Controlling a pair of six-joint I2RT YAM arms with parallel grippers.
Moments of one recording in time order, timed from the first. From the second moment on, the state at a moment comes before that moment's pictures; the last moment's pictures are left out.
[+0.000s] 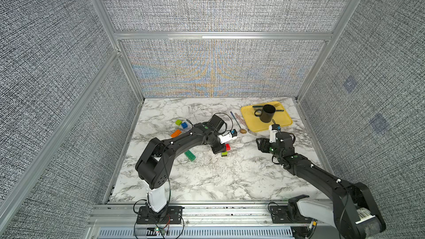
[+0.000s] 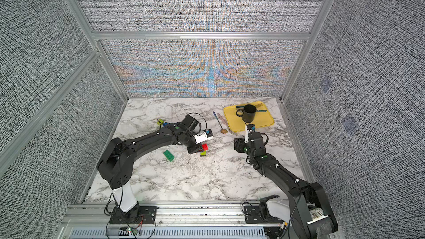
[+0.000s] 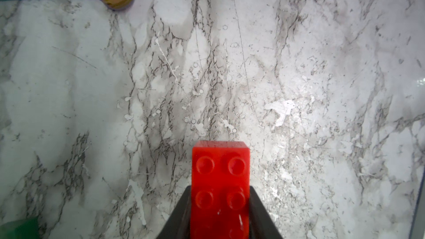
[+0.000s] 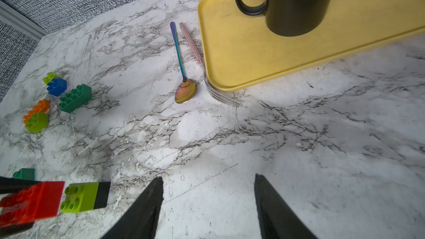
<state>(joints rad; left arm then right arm) -0.72 1.83 1.31 -0.64 0.32 0.52 0.26 1.19 0.49 0.10 -0.06 0.37</state>
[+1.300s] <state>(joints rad) -0.74 1.94 1.35 -0.65 0.29 0.62 0.25 1.24 0.49 0.11 -0.10 0.37</state>
